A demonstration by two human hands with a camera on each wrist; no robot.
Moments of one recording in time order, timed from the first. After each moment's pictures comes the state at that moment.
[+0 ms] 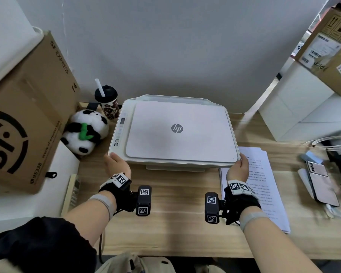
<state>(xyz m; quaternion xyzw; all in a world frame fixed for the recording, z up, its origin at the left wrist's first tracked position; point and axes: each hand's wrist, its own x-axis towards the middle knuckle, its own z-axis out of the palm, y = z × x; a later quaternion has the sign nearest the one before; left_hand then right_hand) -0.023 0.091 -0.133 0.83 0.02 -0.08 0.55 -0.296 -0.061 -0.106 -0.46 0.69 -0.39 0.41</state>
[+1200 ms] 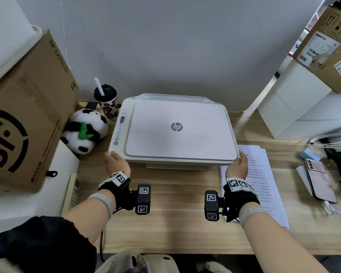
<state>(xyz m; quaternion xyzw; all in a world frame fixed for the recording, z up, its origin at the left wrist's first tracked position) -0.021 0.094 -0.131 0.84 0.01 -0.10 0.54 -0.295 -0.063 -0.111 -0.46 0.70 -0.38 0.39</state>
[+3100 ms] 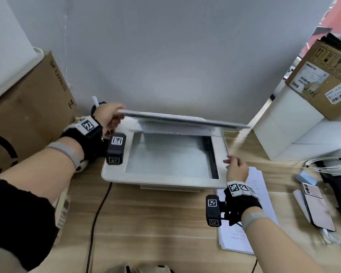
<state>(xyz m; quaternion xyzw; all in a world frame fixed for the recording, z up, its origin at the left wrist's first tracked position) 0.081 0.003 0.027 0.69 -0.17 -0.38 0.59 -0.273 -0.111 -0.074 -0.48 0.63 -0.44 0.42</state>
